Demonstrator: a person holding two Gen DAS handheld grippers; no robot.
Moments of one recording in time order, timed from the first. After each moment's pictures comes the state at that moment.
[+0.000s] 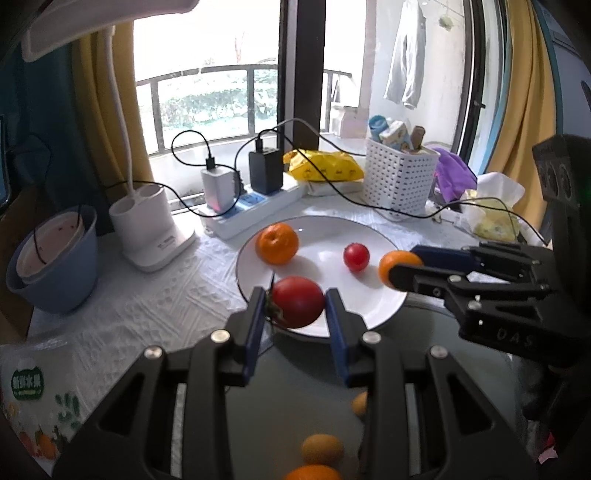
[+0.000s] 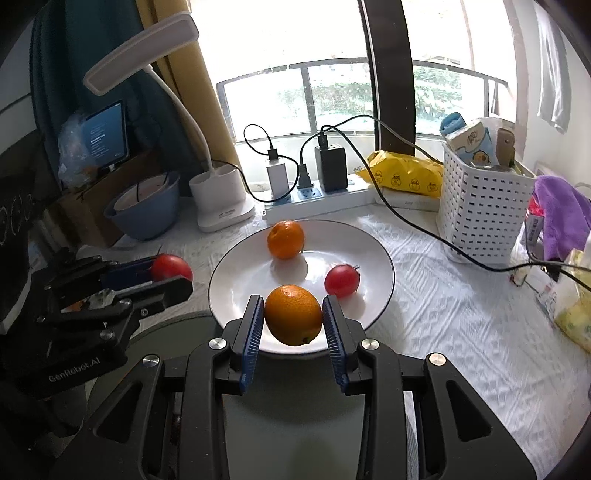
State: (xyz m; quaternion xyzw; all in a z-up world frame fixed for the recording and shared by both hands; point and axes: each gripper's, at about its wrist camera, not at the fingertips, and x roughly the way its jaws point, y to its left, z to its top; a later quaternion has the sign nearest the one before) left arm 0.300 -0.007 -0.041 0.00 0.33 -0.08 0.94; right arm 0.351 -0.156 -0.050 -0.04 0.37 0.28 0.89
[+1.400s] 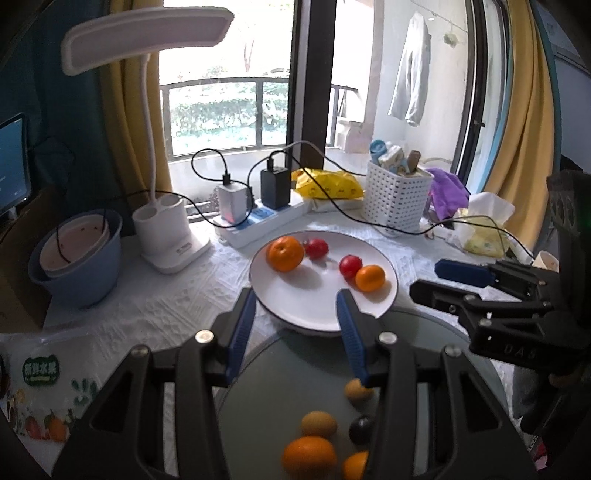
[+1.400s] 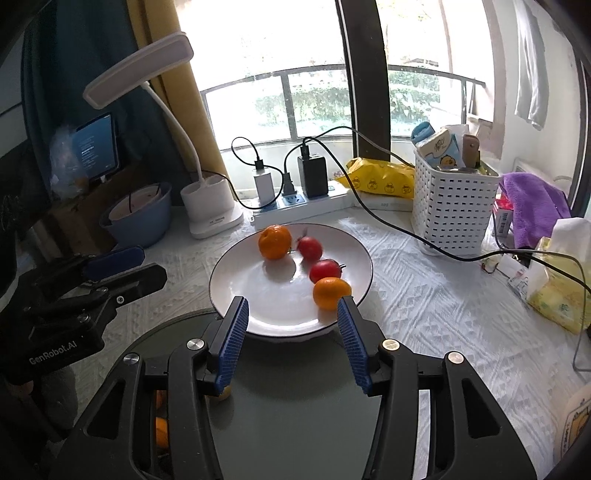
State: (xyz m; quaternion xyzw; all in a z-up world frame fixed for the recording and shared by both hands) left arm 0.262 0.006 -0.015 -0.01 0.30 -0.07 0.95; right arm 0.321 -0.165 -0.031 -0.03 0.36 0.24 0.90
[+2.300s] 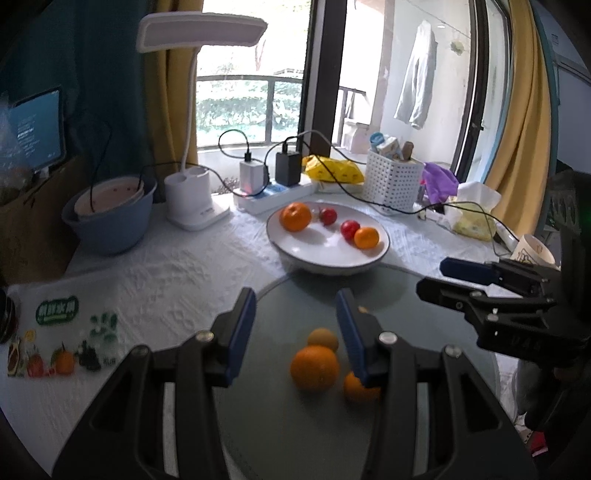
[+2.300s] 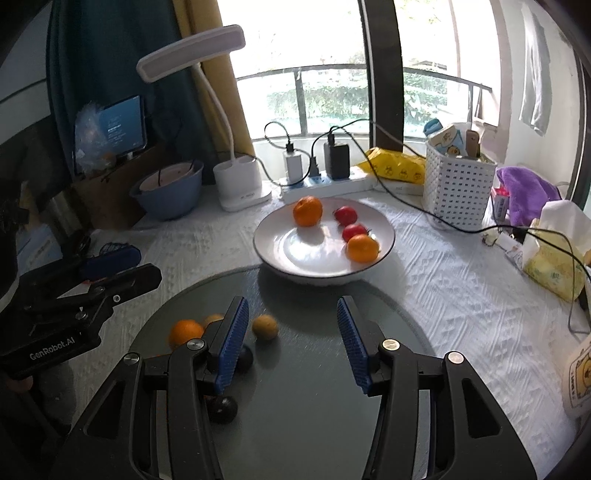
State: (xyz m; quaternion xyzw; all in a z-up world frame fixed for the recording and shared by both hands) left arm 0.187 0.024 -0.030 -0.04 0.30 -0.06 0.95; right arm 0.250 -0.152 -0.032 -0.05 0.37 0.25 0.90
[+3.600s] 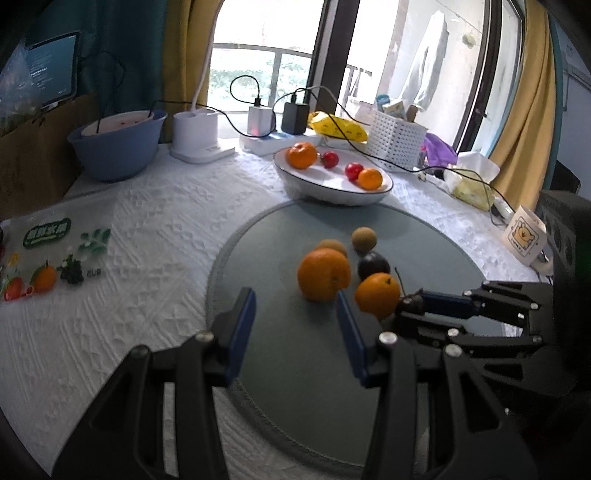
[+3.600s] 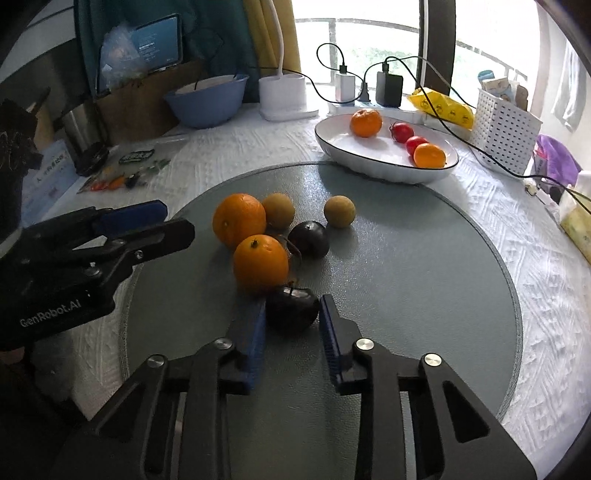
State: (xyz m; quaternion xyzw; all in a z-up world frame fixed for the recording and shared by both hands) left arm 0.154 0.031 -0.083 -0.07 0.35 -0.07 0.93; right arm 0.197 -0.112 -0.092 -0.11 0.44 0.28 0.85
